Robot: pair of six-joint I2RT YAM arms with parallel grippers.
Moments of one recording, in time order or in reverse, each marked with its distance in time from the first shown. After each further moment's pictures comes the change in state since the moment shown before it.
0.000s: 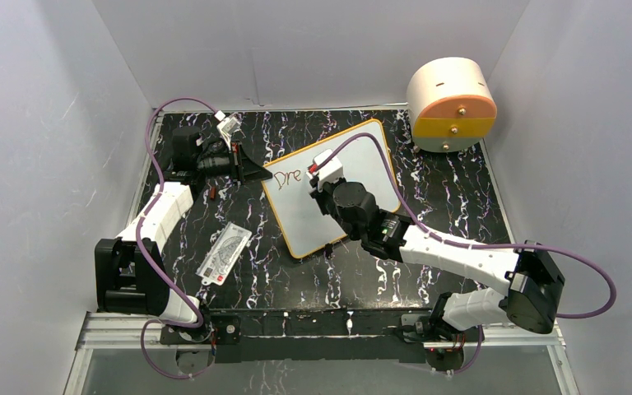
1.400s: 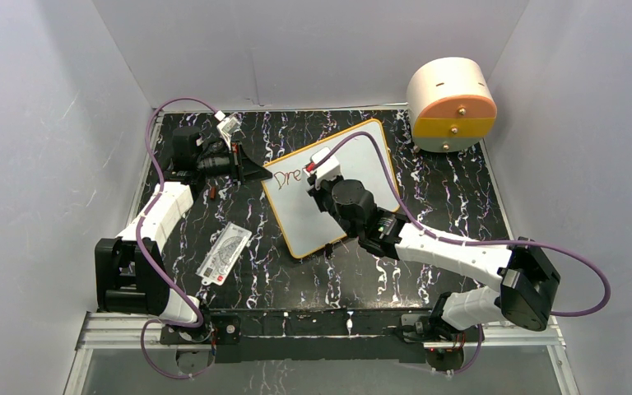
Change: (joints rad) left arm 0.000 0.002 0.000 0.000 -0.002 0.004; right arm -0.019 0.034 0.000 0.064 -0.020 -0.031
